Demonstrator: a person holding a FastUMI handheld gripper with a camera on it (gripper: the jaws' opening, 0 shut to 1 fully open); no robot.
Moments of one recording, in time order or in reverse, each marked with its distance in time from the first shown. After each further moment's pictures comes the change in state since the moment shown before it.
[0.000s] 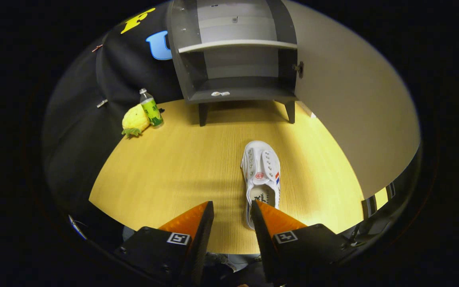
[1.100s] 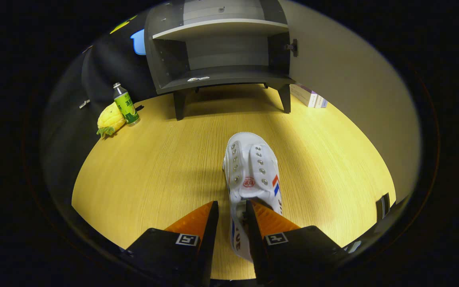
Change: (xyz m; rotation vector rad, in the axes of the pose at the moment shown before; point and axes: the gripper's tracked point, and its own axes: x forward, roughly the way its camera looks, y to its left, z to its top) arm 0.083 -0.029 0.004 0.010 -0.056 -0.059
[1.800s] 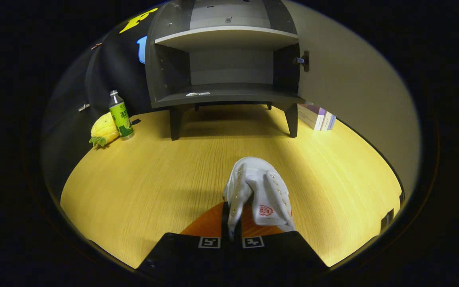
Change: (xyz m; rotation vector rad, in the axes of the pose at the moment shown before) arm 0.025 0.000 0.044 -0.044 -0.173 0.011
